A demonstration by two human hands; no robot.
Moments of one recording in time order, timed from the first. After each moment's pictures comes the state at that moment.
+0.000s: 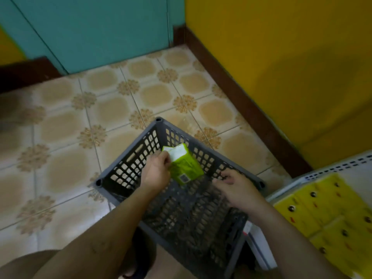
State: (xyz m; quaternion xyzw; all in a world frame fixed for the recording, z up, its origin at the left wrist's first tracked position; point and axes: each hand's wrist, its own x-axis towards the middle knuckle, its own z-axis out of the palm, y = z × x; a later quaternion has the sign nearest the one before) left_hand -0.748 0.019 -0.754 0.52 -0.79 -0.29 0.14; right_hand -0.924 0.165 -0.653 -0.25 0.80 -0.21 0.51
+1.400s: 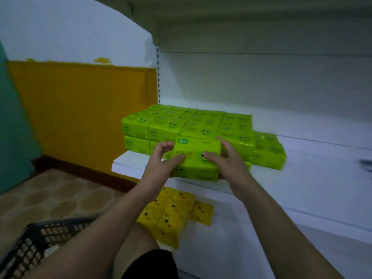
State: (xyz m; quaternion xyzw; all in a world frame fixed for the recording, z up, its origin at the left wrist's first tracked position) left_hand -0.858 0.462 -0.394 0.03 -0.67 -0.71 0.22; right_hand -0.920 0.631 -0.381 -0.13 0.74 -0.66 0.03
